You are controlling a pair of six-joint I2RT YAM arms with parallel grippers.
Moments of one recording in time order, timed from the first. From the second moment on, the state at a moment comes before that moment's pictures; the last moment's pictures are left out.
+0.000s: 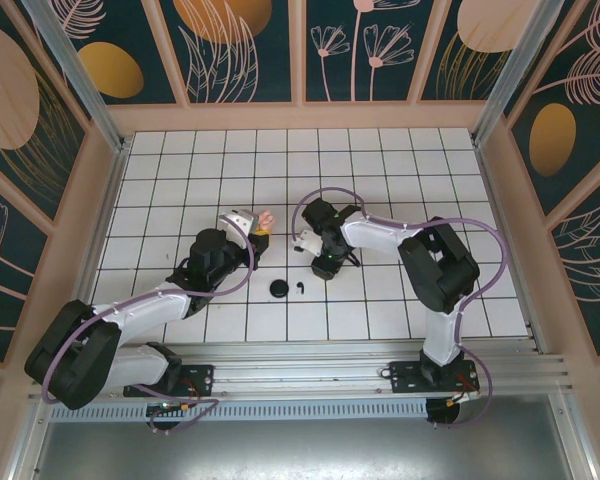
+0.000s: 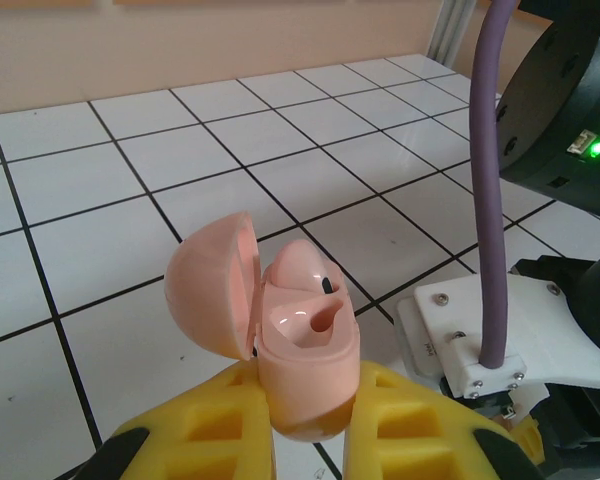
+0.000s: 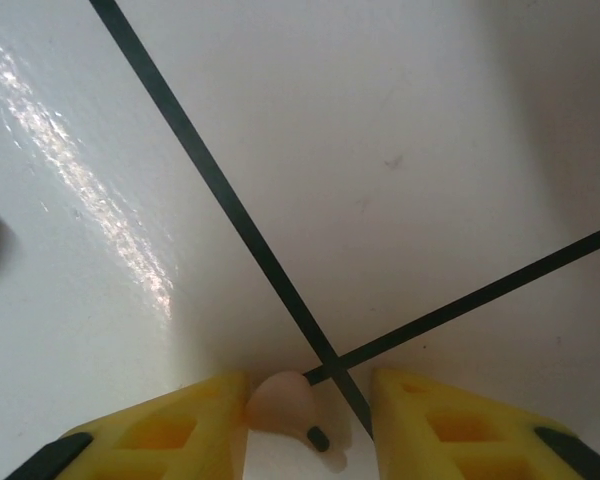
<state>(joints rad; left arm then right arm) -0.58 1.26 0.44 0.54 0.10 -0.13 0.72 1.90 1.23 -0.74 -0.05 -0.40</state>
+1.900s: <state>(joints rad) -0.77 1.70 0.59 0.90 0.22 -0.17 0.38 1.26 0.71 0.01 -0.50 0.52</state>
